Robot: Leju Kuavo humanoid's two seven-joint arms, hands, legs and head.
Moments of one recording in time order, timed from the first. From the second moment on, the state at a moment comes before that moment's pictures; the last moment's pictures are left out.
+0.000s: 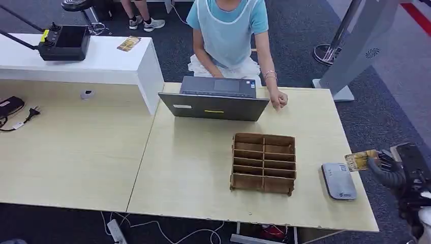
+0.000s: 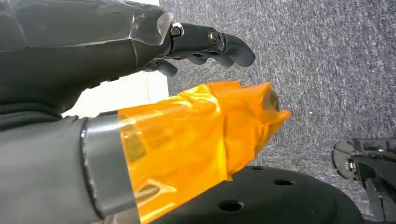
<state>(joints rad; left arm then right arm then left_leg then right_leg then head) -0.08 -0.21 1.03 -0.23 -1.30 0.25 0.16 -0.13 -0.54 -0.10 -1.21 -0.04 0.21 -0.10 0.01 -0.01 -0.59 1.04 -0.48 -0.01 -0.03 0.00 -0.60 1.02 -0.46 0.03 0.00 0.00</state>
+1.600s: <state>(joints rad) -0.08 -0.21 1.03 -0.23 -1.31 0.25 0.16 -0.09 -0.47 -0.08 -1.12 0.08 0.18 -0.09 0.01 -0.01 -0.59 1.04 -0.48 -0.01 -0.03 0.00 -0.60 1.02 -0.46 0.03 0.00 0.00</state>
